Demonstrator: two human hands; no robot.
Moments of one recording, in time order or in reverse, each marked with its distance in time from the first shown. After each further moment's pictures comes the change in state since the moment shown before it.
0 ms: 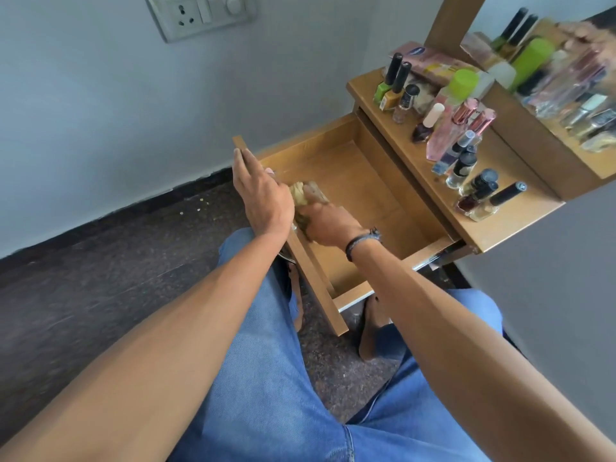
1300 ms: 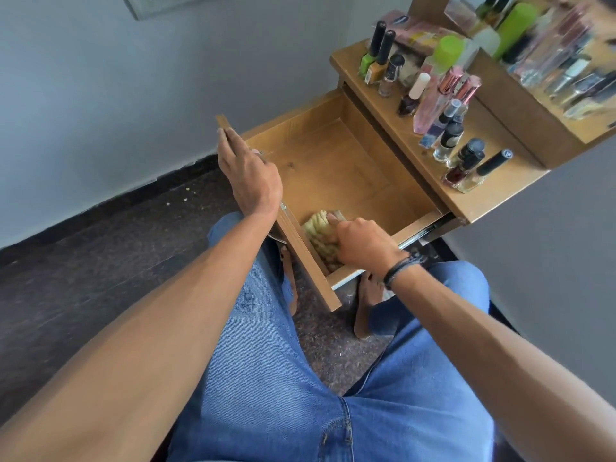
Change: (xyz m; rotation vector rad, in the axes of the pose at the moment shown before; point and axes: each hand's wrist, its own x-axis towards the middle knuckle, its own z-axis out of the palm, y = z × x) left_hand 0.005 -0.004 0.006 0.003 0.018 0.043; right_hand -0.090 0.018 0.015 -0.079 -0.013 0.122
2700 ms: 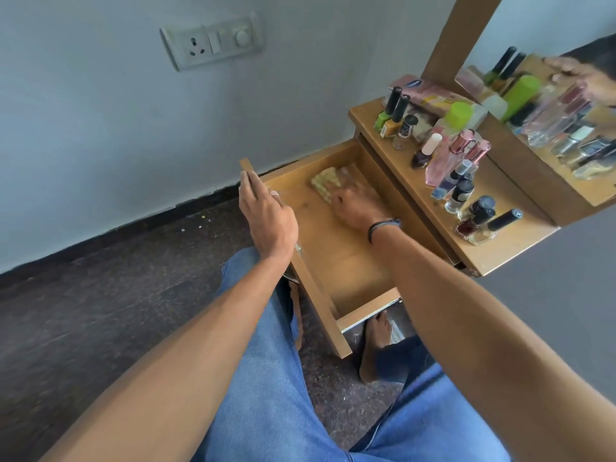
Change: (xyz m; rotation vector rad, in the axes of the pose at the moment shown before) left_hand -0.005 0.003 -0.004 -0.060 -0.015 -0.042; right_hand 0.147 0.045 -0.040 0.148 0.230 -0.043
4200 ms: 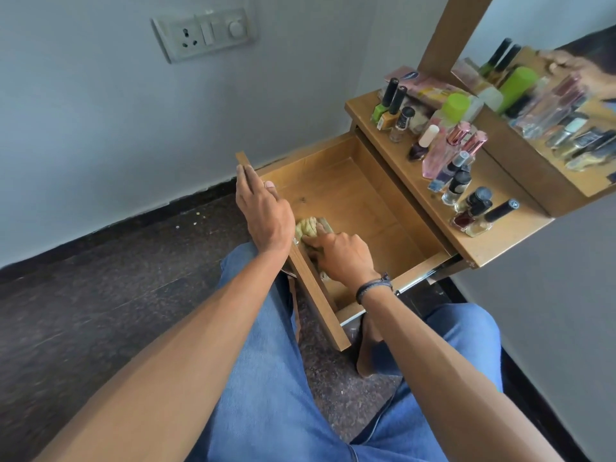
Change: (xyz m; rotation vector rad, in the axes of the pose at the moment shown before) left_hand 0.000 -0.002 0.000 -0.052 0.005 0.009; right_hand -0.085 -0.054 0.055 -0.157 0.044 0.048
